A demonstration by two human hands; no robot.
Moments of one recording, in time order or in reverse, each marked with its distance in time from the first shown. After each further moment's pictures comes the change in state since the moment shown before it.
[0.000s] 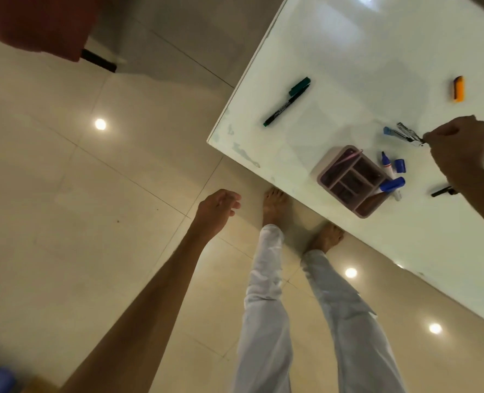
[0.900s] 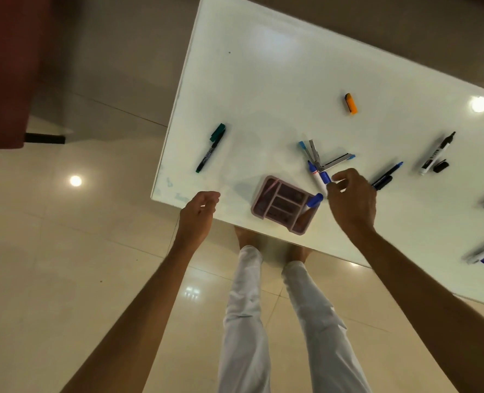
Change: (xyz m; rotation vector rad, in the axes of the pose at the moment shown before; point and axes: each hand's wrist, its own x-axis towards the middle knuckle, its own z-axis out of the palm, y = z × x) left_hand 0.031 0.109 0.062 0.074 0.011 0.185; right_hand -0.102 0.002 -0.009 0.308 -0.046 0.135
